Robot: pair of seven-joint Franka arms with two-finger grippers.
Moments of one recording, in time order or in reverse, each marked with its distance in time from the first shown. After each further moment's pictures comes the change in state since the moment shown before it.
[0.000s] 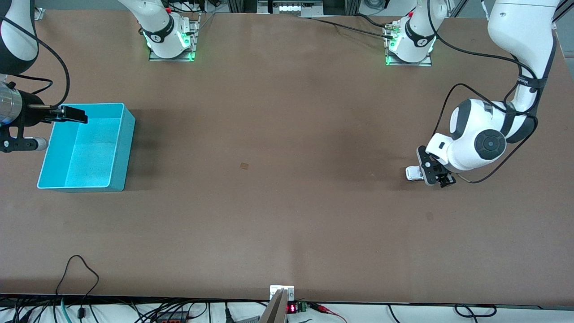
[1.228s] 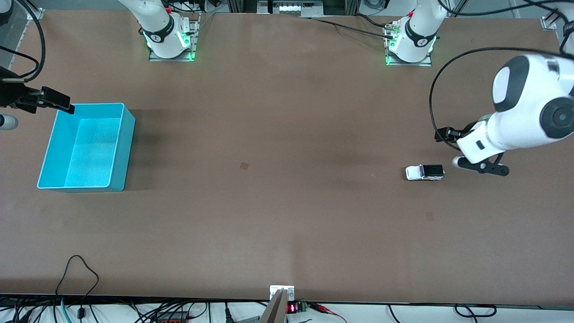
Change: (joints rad) left arm -0.065 -0.166 0.049 0.253 -0.143 -0.547 -1.038; right arm 0.001 -0.103 0.002 -0.001 0.042 0.039 0.034
